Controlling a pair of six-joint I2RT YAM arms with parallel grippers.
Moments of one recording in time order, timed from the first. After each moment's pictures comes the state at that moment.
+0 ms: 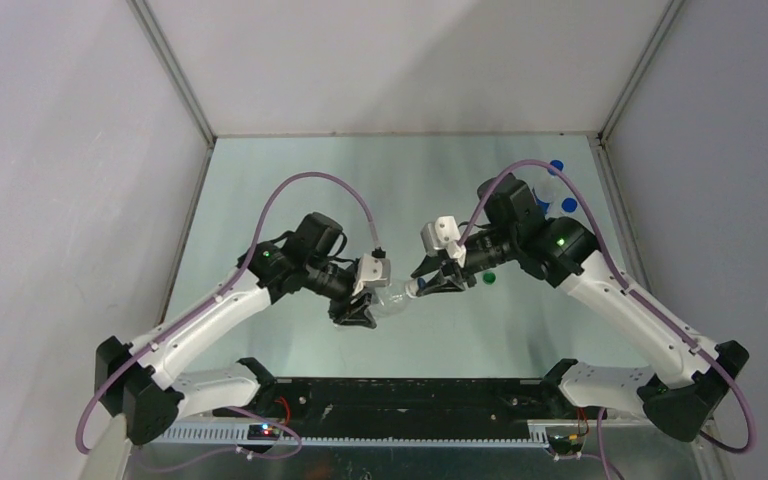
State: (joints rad) left arm -0.70 1.13 0.97 -0.78 0.79 0.61; right arm 0.73 1.18 1.28 -0.75 -0.93 -0.70
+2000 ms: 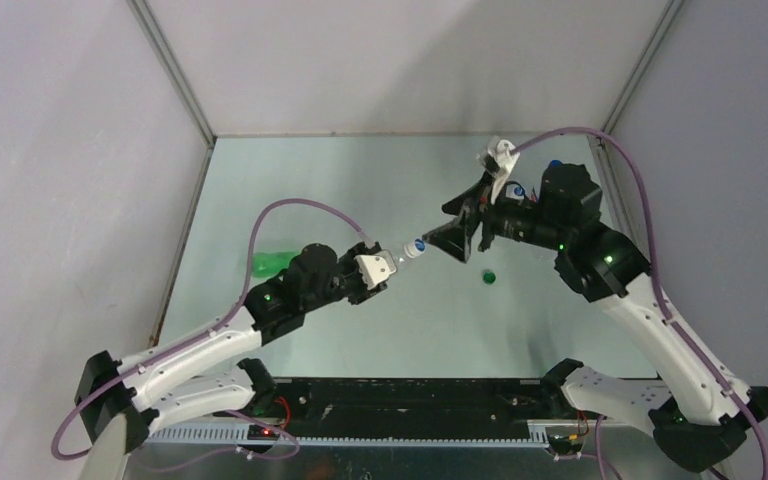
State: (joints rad) left arm -0.90 0.95 0.65 -0.07 0.00 0.40; right arm 0.63 1.05 1.28 -0.44 -0.47 0.24
